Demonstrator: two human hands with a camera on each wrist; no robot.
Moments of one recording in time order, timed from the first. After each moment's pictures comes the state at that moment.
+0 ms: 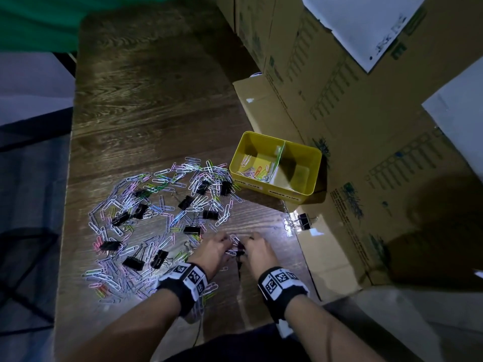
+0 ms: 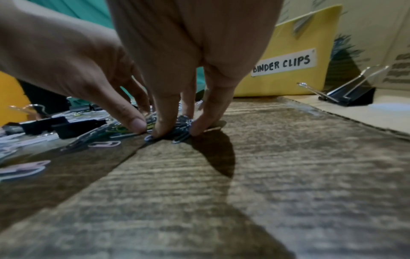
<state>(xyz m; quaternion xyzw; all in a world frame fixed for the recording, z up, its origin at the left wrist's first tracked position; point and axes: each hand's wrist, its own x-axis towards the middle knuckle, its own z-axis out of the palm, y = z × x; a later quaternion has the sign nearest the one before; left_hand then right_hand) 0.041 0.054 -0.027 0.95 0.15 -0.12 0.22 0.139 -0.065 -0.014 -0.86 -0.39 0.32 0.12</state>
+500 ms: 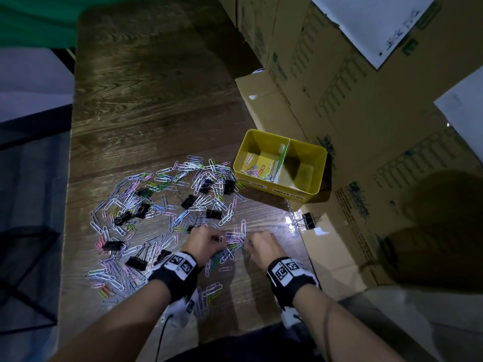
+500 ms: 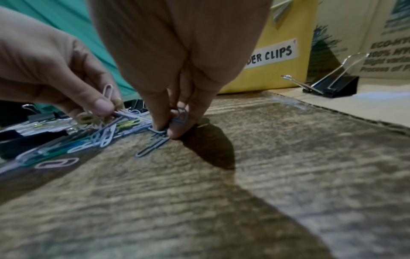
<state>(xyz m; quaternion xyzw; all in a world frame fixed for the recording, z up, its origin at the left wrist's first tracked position) 0.044 0.083 -0.009 0.86 0.33 -0.11 0.39 0.157 -0.056 -0.022 -0.84 -0.37 0.38 0.10</state>
